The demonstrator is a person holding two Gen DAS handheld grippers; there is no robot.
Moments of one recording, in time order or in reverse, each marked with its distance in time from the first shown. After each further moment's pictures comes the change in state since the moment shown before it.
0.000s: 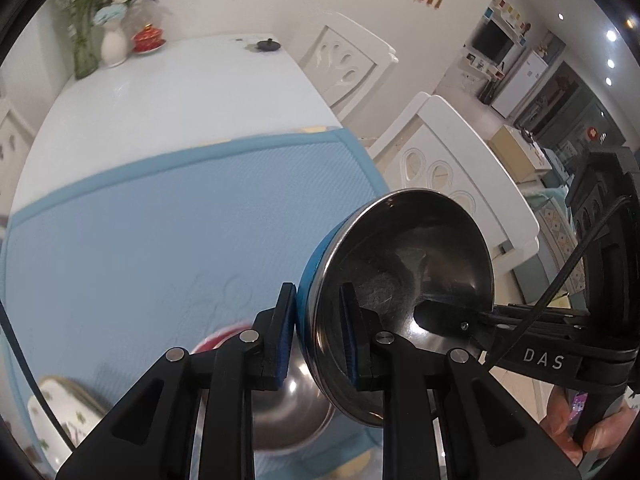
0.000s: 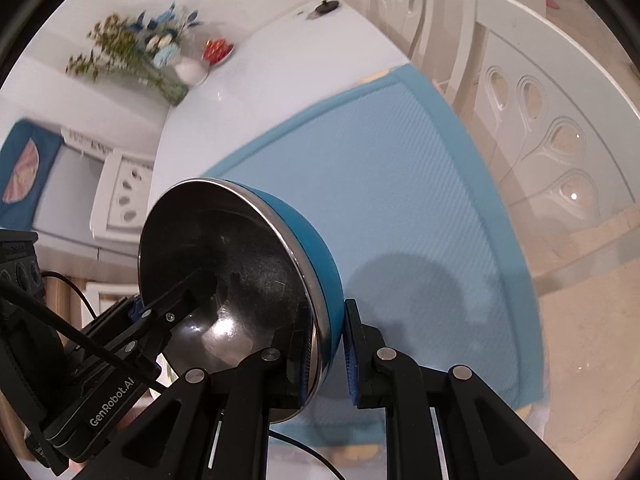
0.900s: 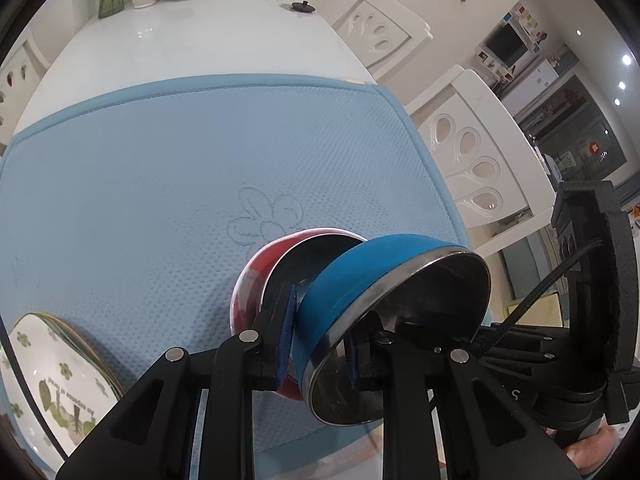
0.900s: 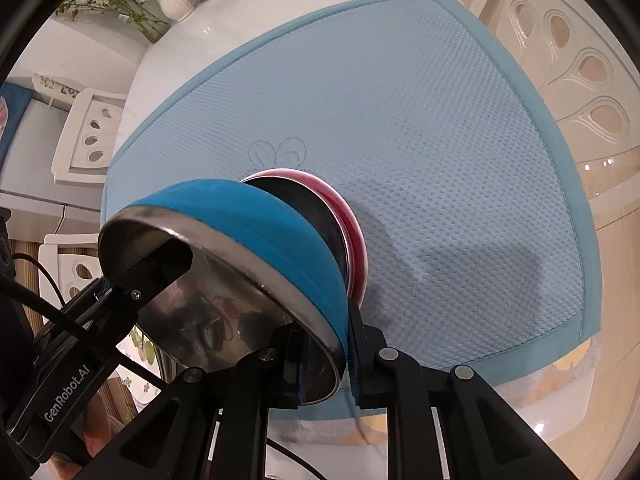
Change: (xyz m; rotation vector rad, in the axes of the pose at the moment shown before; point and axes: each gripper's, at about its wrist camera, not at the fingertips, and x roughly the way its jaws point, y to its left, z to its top) left arm 0.023 0.068 -0.066 -0.081 0.078 -0.042; right arm 0.087 0.040 -0.060 -0.008 0.141 -0.109
